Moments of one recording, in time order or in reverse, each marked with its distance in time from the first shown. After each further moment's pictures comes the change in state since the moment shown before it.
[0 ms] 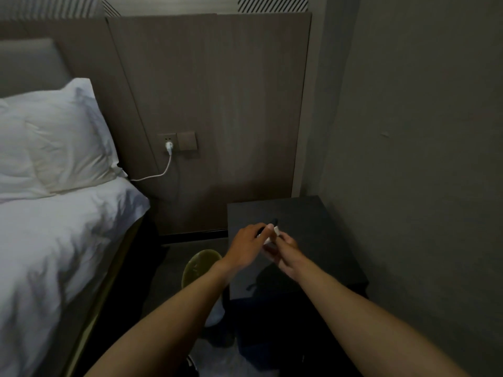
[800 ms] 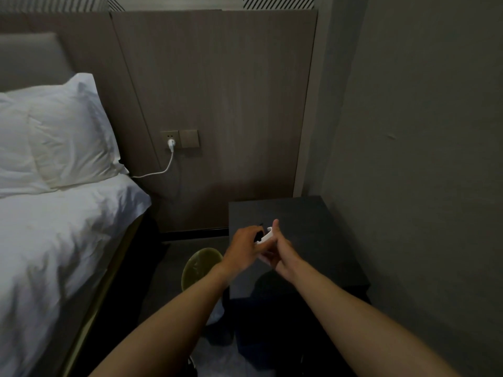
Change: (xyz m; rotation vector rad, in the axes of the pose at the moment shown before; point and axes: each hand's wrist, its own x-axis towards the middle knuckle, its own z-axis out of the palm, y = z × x) left_hand -0.010 -0.001 -0.004 0.220 0.067 0.102; right_hand -0.002 0.002 0.013 0.092 0.035 0.082
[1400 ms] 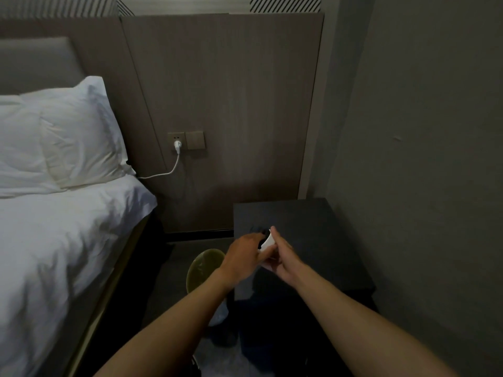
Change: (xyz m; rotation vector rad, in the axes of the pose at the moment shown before) left_hand -0.014 -0.009 -0.006 0.281 -0.057 -0.028; right_hand 0.006 0.013 0.004 -0.041 -0.010 0.027
